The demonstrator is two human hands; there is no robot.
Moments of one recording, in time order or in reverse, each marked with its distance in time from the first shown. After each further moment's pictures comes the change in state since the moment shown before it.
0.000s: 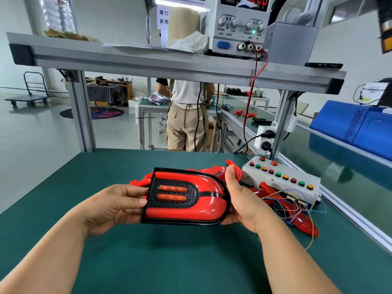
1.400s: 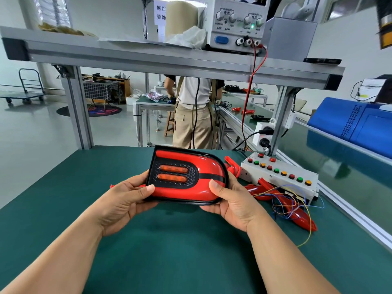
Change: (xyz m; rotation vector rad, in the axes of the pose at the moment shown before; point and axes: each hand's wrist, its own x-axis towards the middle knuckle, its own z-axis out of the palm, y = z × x) left_hand 0.015 -0.013 0.019 -0.159 0.100 0.206; right_hand 0.011 0.020 0.009 0.472 -0.113 -0.256
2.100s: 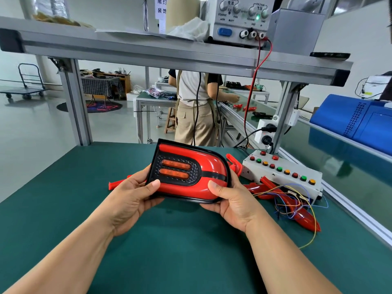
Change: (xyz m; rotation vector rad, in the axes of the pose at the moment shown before) left_hand 0.009 -0.011 0.016 -0.033 0.083 0.083; right_hand 0.005 0.004 0.002 0.040 0.024 -0.009
